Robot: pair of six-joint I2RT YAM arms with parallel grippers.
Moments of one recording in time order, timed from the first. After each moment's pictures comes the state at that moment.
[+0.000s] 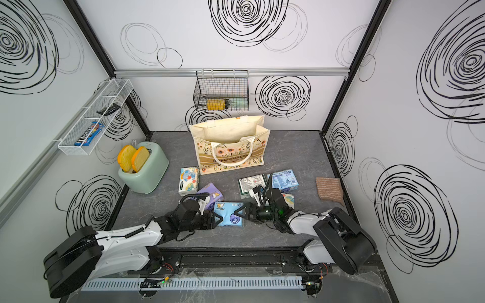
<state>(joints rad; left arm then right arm) -0.78 1.14 0.26 0.14 0.24 -0.88 0.63 1.31 0.26 0.54 -0.79 0.99</state>
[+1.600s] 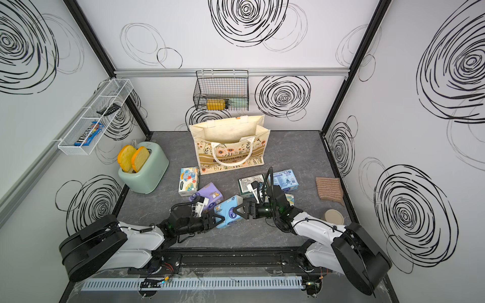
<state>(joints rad) -0.74 1.31 0.07 0.78 0.44 -1.15 0.67 1.19 0.33 0.35 -0.69 0.80</state>
